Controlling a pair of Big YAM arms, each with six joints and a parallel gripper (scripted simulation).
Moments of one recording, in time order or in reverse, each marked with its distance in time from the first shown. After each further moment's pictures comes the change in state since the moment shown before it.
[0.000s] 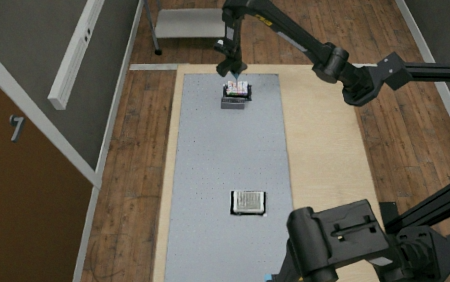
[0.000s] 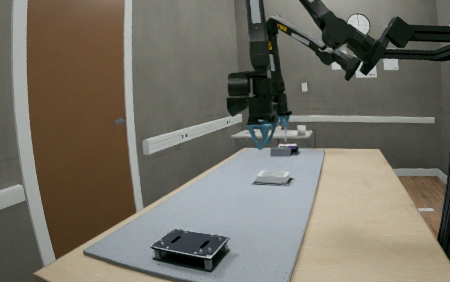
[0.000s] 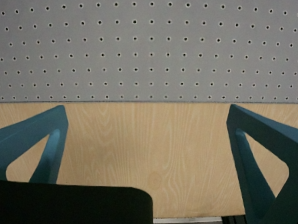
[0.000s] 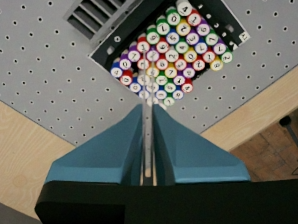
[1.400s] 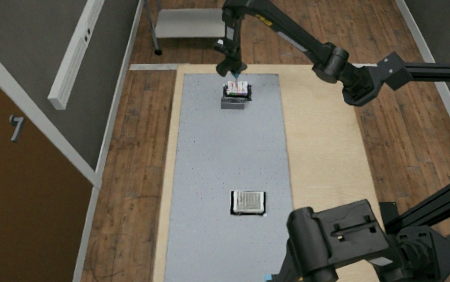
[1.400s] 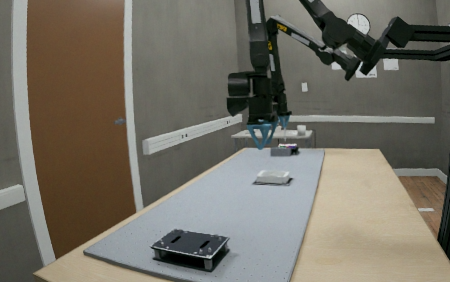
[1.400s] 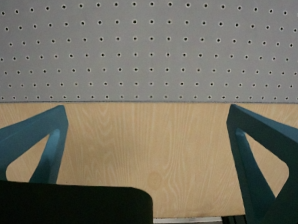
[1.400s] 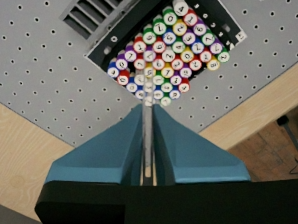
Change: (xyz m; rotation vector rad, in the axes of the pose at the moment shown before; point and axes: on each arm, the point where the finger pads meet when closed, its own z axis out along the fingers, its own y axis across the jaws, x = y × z) left arm 0.000 0.000 0.000 0.000 0.000 0.000; right arm 0.000 -0.002 0.000 0.009 0.001 -0.003
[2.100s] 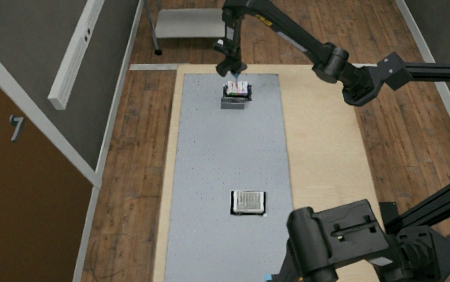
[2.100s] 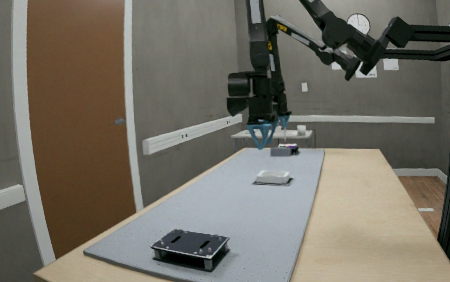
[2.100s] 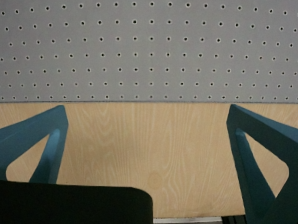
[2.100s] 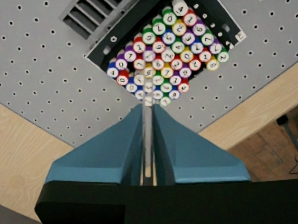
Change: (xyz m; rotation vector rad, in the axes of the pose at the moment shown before) left arm 0.000 0.000 0.000 0.000 0.000 0.000; right arm 0.000 0.000 0.000 0.001 0.000 0.000
